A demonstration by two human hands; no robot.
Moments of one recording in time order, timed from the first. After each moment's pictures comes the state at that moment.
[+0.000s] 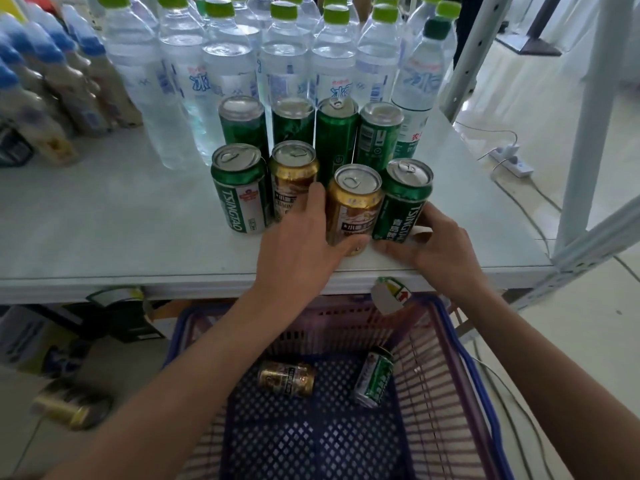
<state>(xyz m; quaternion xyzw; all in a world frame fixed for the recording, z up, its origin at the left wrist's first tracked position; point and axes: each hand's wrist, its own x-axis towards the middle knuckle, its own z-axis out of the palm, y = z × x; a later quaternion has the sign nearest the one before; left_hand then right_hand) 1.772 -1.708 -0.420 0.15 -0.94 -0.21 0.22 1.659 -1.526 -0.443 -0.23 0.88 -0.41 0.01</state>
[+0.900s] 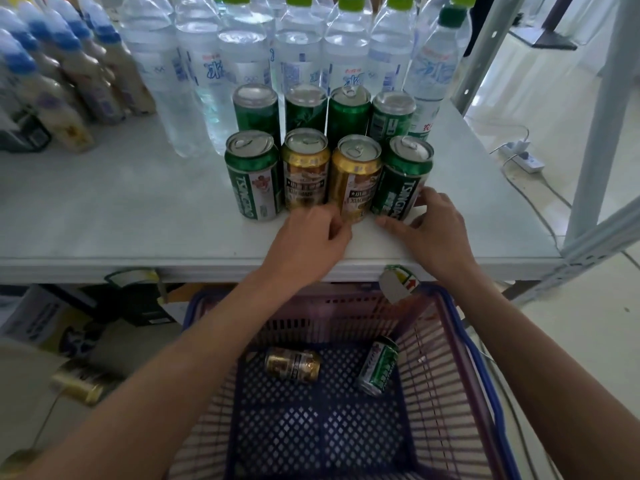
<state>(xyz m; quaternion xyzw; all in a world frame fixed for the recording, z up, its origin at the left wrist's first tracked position) 1.766 -1.726 -0.439 0.07 -0.93 -0.30 0.19 1.659 -1.548 -0.441 -0.19 0.92 -0.35 -0.03</state>
